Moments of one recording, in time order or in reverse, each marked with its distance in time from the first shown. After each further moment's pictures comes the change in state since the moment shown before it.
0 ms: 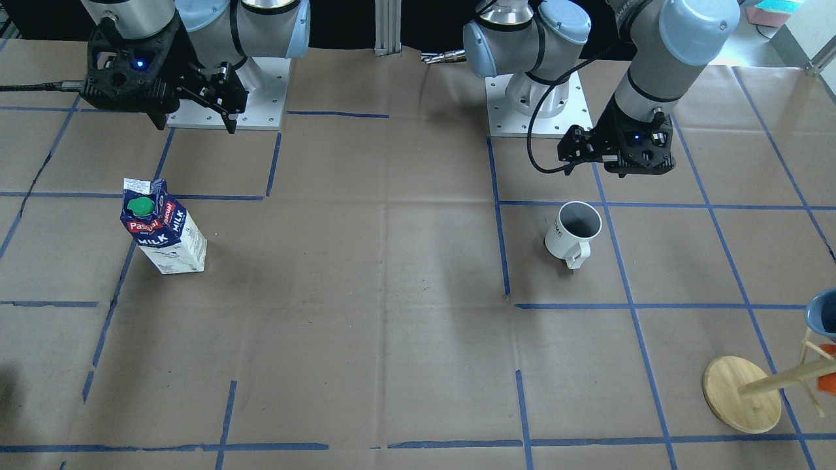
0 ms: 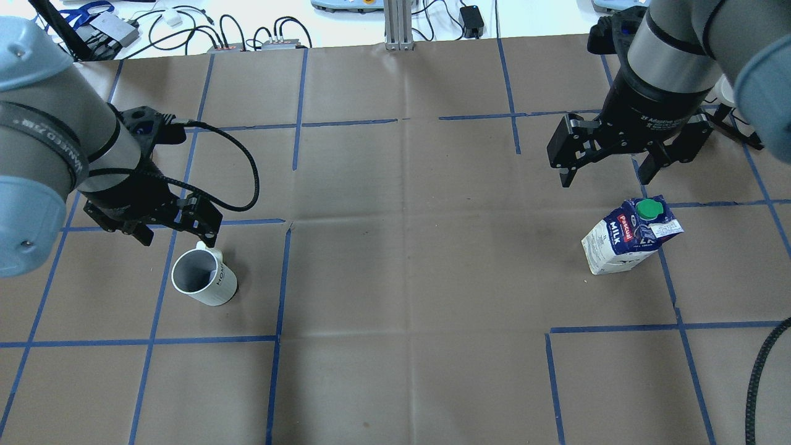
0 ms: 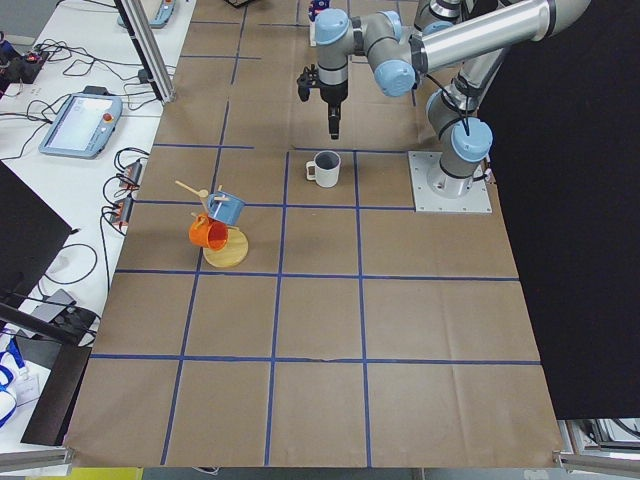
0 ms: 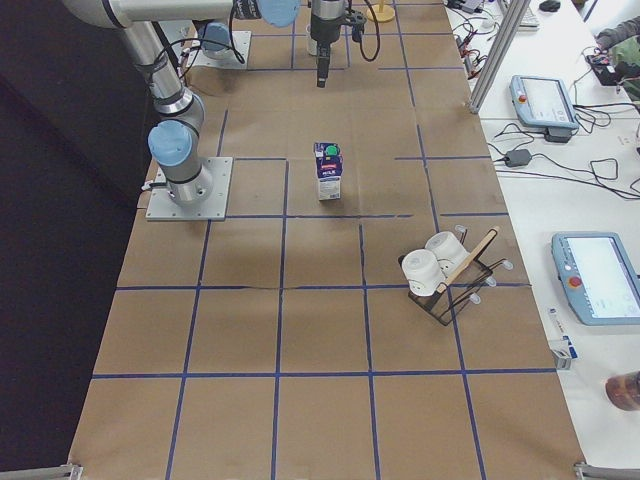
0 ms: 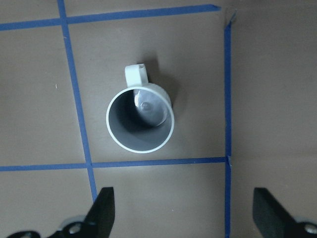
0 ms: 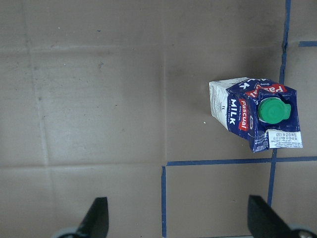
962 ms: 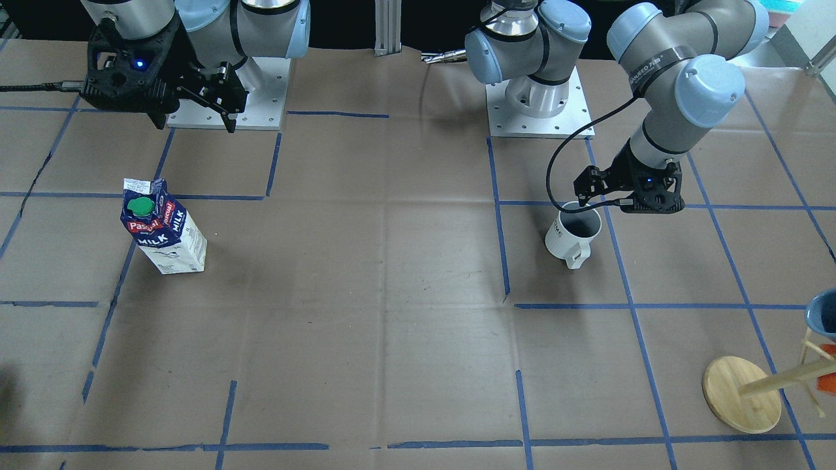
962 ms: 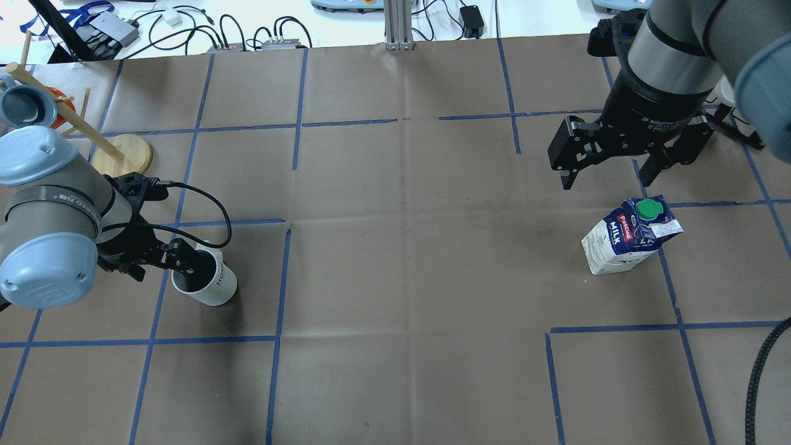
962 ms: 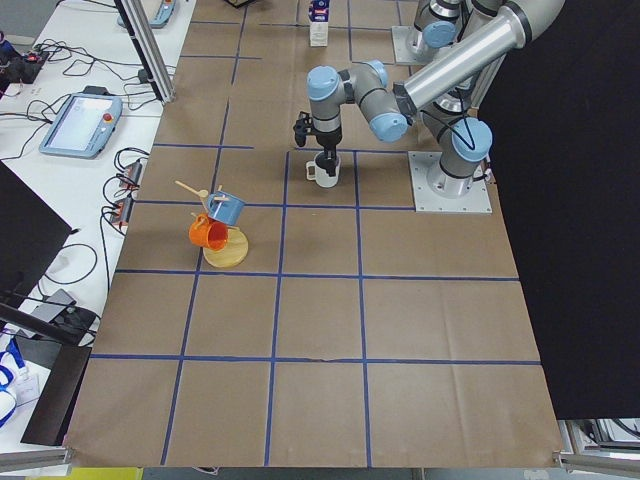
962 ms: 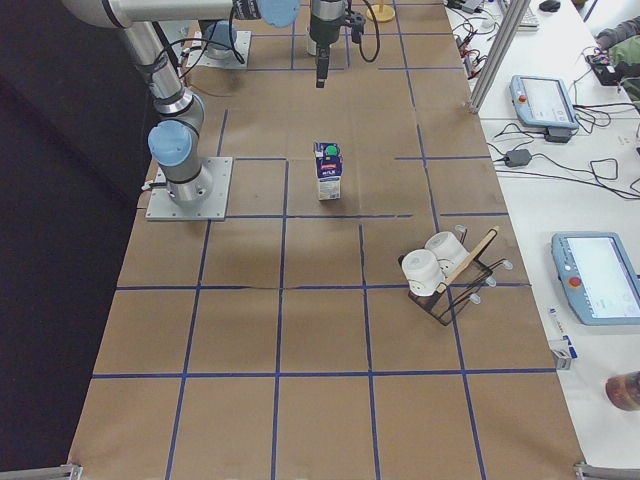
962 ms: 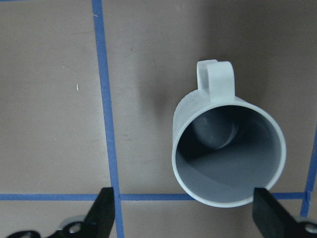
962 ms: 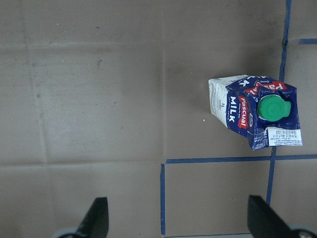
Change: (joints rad) left arm 0.087 -0.154 -0.109 0.223 0.000 0.055; right arm -0.001 0.000 0.004 0.009 -0.003 -0.004
